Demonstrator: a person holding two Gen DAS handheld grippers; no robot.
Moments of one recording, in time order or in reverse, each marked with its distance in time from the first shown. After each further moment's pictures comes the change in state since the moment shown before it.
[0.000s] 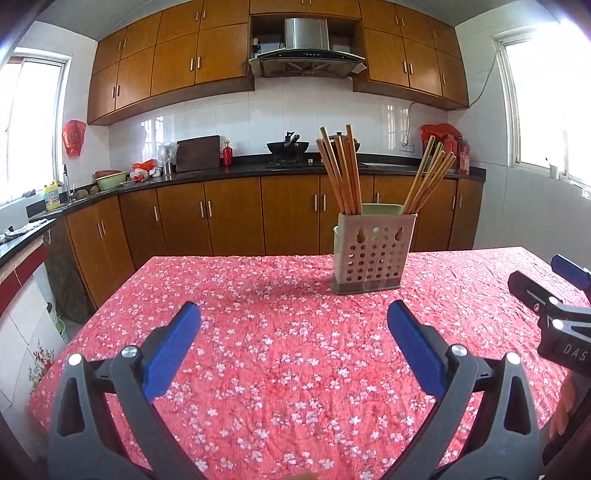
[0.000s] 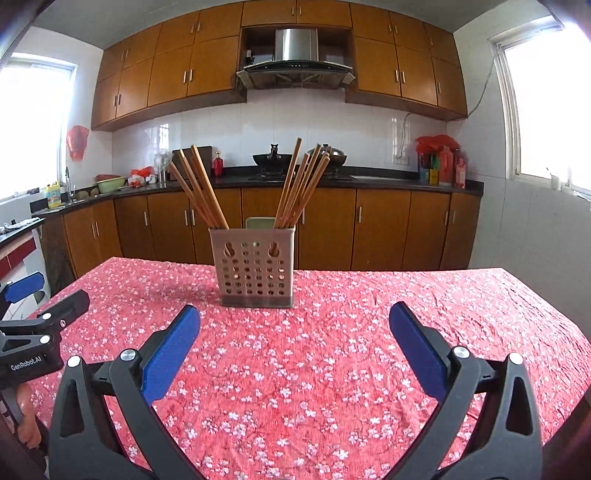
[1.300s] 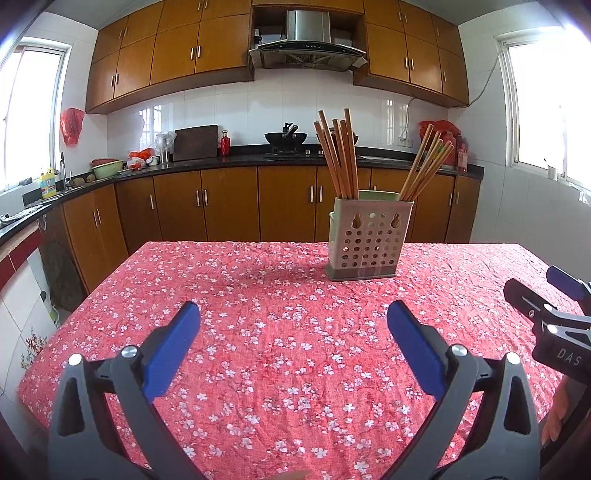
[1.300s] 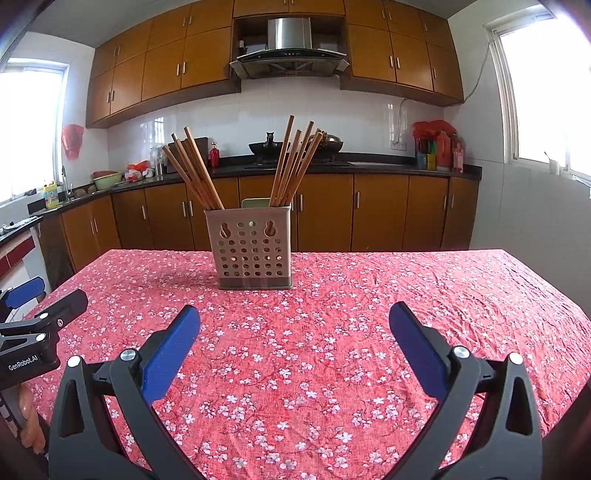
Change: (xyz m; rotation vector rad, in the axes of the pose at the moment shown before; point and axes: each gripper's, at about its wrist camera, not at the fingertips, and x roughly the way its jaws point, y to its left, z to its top) left arm 0.003 0.001 -0.012 -0.023 0.031 -0.022; right arm 0.000 -0.003 -0.013 0.033 0.041 -0.001
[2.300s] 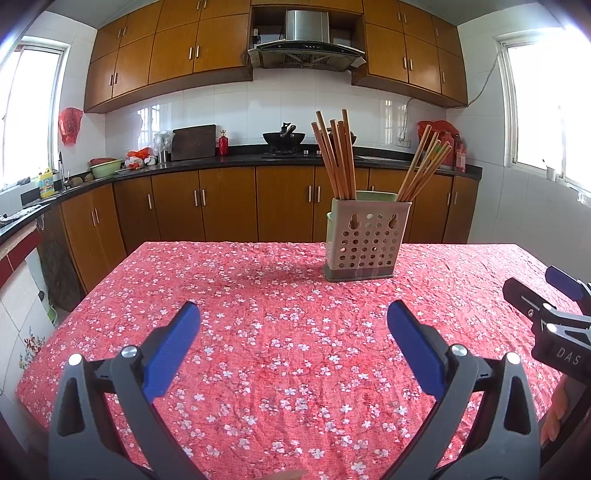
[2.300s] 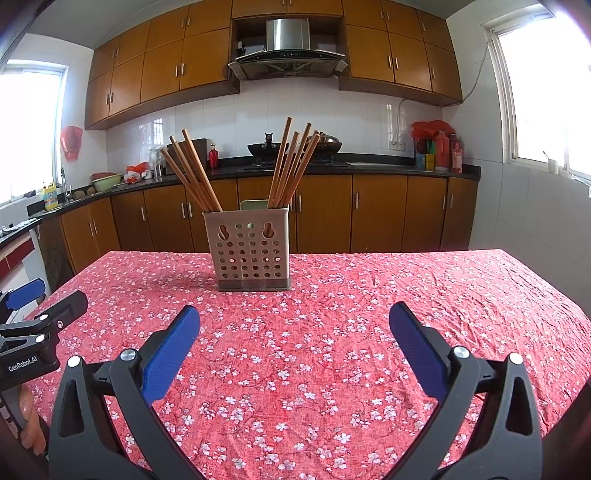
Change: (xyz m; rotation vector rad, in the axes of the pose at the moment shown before) left arm 0.002 0.001 0.000 0.003 0.001 -0.010; right arm 0.000 0.000 0.000 0.003 -0.003 -0.001
